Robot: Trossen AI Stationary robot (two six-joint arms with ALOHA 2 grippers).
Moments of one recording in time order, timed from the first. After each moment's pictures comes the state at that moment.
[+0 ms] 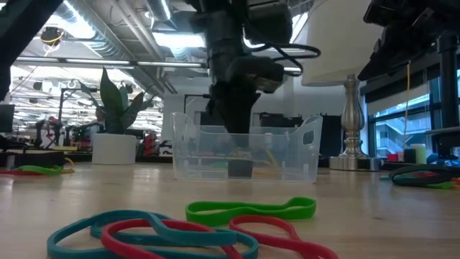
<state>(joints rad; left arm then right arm) -0.01 2.13 1.69 -0.87 0.03 -0.33 0.28 0.82 0.61 -0.55 0.37 0.41</state>
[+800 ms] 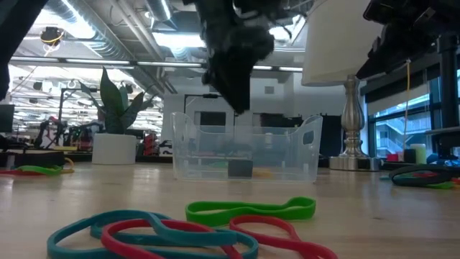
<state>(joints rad) -0.01 1.98 1.70 -0.92 -0.11 -0.35 0.28 0.82 0.61 -0.53 0.37 0.35</state>
